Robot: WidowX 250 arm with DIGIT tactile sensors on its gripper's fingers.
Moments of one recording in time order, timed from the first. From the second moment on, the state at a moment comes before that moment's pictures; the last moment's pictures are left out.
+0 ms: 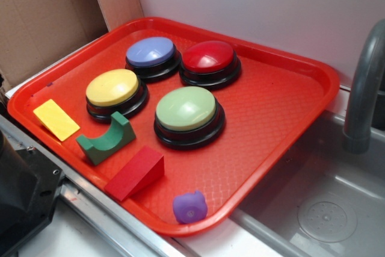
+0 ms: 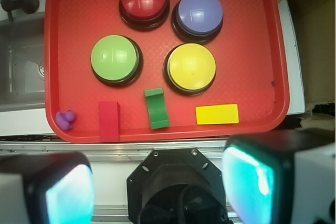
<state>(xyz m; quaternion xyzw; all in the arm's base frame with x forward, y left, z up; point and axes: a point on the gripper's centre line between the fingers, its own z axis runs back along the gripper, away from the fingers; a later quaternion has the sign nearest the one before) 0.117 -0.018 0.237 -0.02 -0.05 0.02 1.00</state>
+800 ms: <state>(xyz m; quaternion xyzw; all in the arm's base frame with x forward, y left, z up) 0.125 -0.027 0.199 -0.01 -0.05 -0.04 1.00</state>
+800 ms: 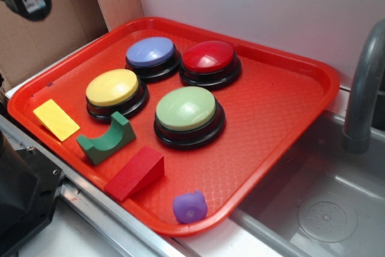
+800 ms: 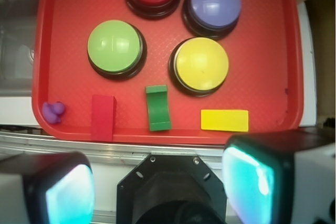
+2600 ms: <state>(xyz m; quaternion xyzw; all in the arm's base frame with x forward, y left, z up) 0.125 -0.004 0.014 0.05 0.04 0.01 1.00</state>
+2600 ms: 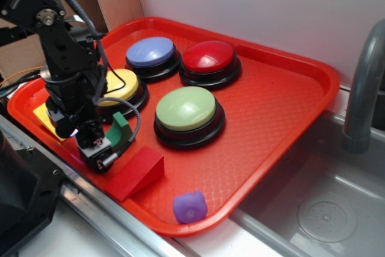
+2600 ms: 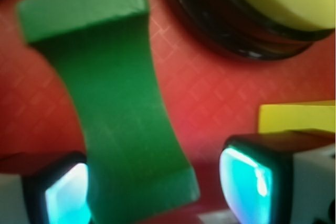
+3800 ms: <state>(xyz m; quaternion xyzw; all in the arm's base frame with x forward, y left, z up) 0.162 -0.015 0.133 0.02 -0.02 0.04 1.00</state>
